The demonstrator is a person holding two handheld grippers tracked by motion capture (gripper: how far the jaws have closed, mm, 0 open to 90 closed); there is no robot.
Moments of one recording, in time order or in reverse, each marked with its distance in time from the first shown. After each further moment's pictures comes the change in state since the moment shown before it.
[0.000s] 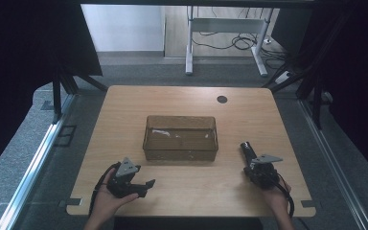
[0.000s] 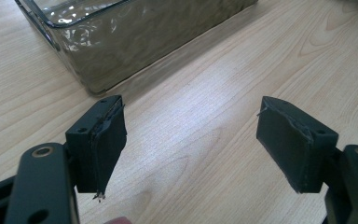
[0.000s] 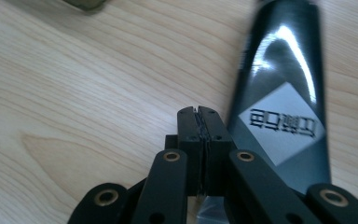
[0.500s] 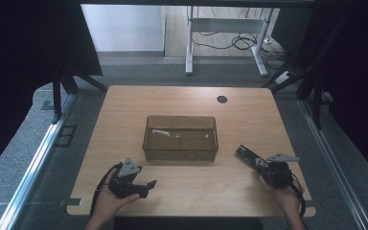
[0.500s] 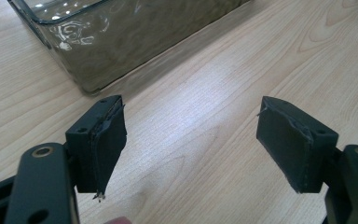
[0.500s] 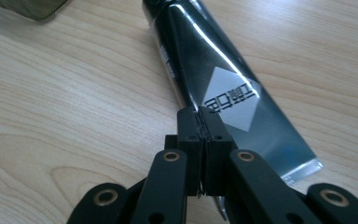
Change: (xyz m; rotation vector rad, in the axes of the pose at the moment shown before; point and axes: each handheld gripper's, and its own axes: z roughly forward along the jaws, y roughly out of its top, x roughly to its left) left arm -0.002 0.000 0.004 0.013 -0.005 0.009; right arm -0.031 -0.010 -0.019 -0.035 -0.055 0.075
